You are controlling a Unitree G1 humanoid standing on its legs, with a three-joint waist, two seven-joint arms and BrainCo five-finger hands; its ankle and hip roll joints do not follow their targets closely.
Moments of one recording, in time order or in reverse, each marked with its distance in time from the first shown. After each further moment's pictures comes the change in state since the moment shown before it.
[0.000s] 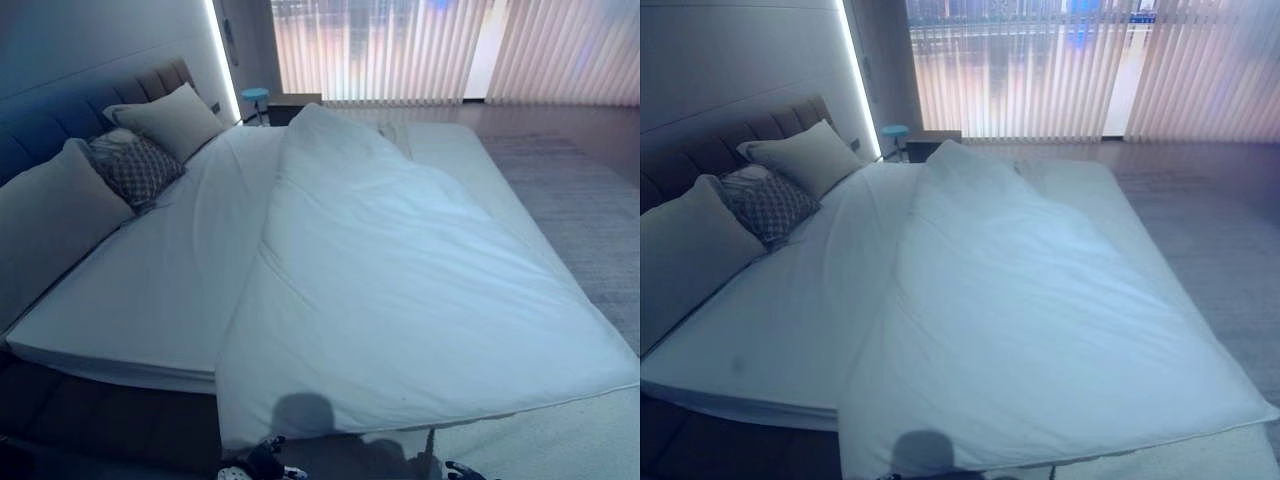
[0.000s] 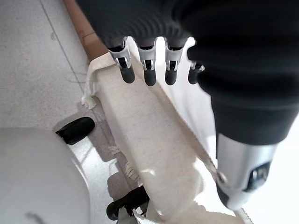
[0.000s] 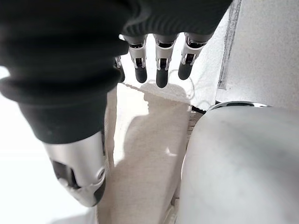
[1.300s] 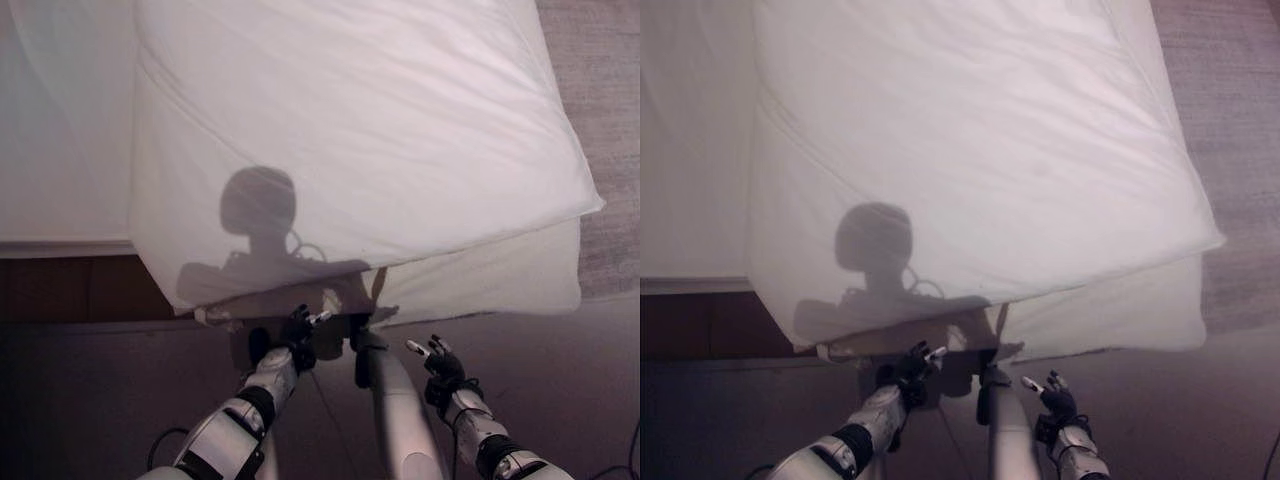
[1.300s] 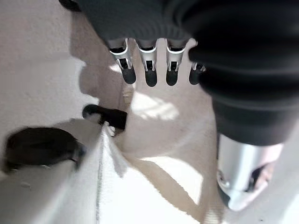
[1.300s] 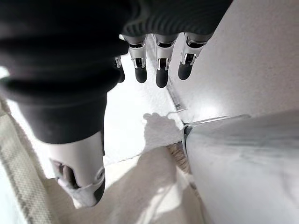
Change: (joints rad) left arm -0.435 -0.128 0.053 -0.076 -0.780 -0.020 0.107; right arm -0.233 0.068 -0.035 -0.217 0.462 -0.113 -0.177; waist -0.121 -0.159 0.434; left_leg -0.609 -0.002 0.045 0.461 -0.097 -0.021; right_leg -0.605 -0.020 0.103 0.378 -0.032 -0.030
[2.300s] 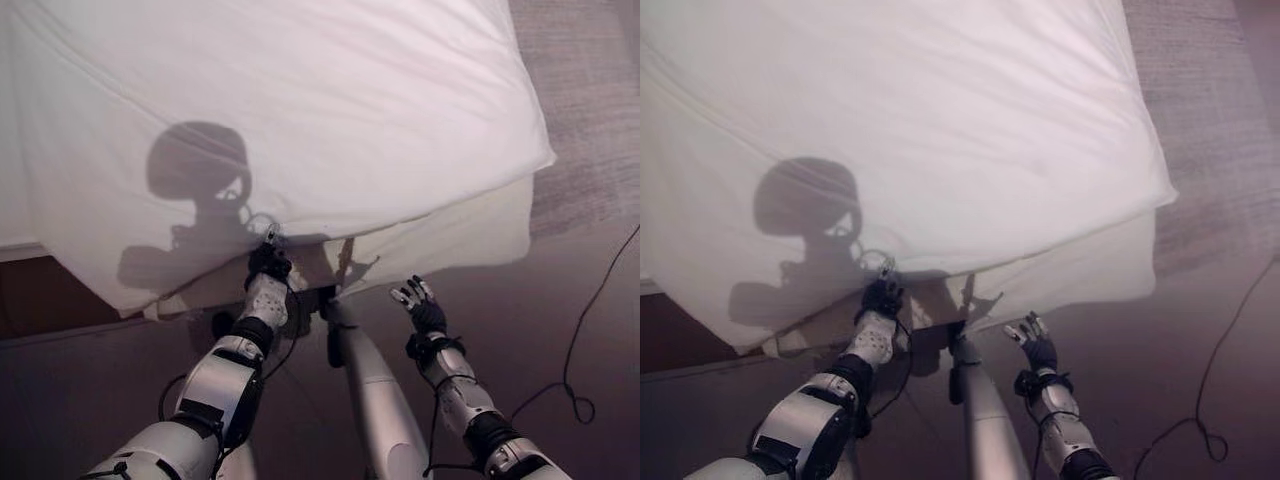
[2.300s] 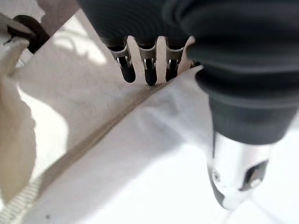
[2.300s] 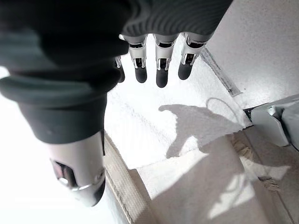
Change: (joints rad) left arm -0.254 0.040 0.322 -0.078 -0.380 -0.136 0.176; right arm -0.001 -0.014 0.017 -0.386 0.016 -0.053 -0.020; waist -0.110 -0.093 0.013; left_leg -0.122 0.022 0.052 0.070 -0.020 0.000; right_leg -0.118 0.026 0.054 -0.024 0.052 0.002
